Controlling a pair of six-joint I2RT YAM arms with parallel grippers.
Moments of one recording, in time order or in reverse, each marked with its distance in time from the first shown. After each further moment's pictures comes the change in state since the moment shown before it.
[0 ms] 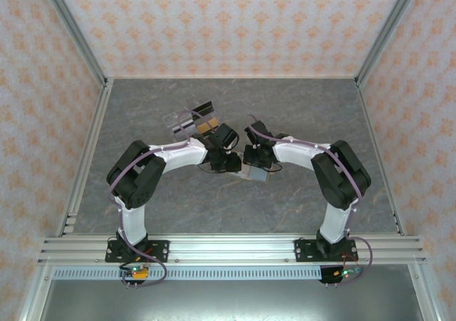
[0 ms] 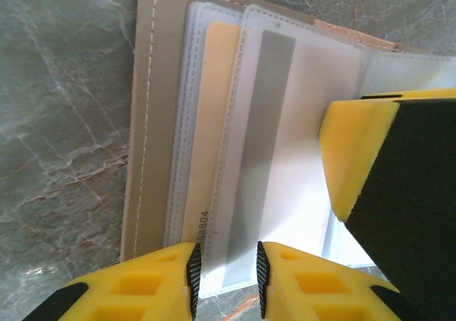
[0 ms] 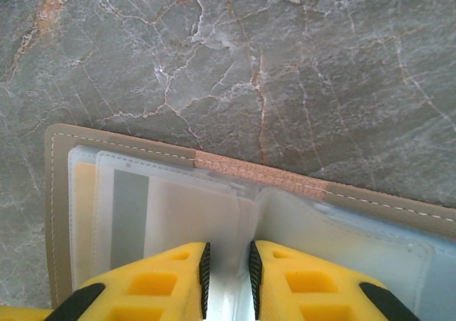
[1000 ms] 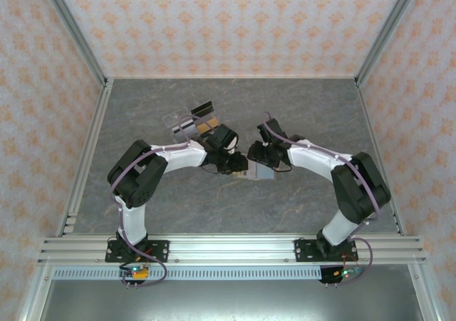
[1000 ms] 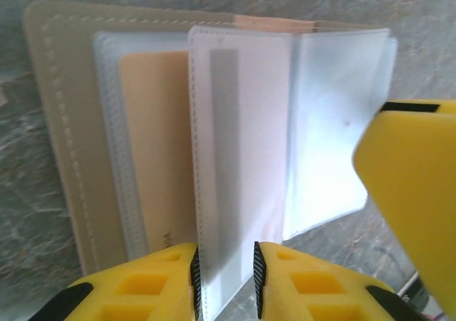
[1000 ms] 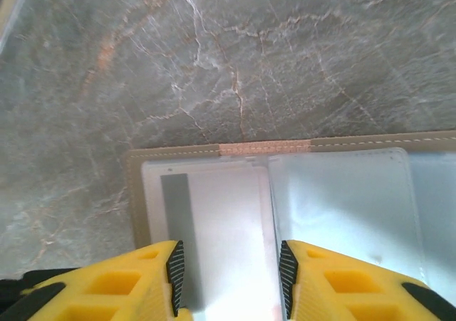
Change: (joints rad) left arm 0.005 0.006 -0.046 0.187 0.189 -0.089; right arm -0.060 -0.200 -0.100 0.014 -0.048 0.057
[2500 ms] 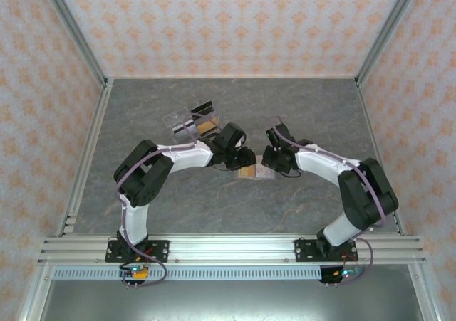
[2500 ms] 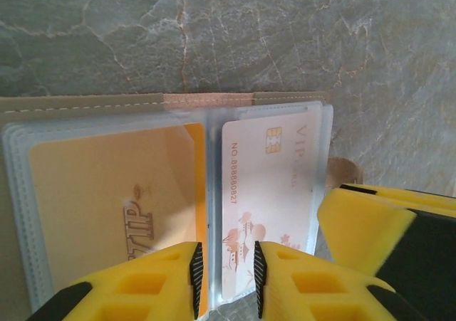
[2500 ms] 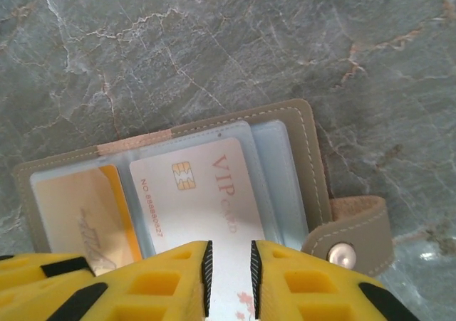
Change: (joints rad) left arm -0.040 0.043 0.056 0.092 -0.101 -0.129; right arm -0.049 -0.037 -0.077 -0.057 0.081 0.002
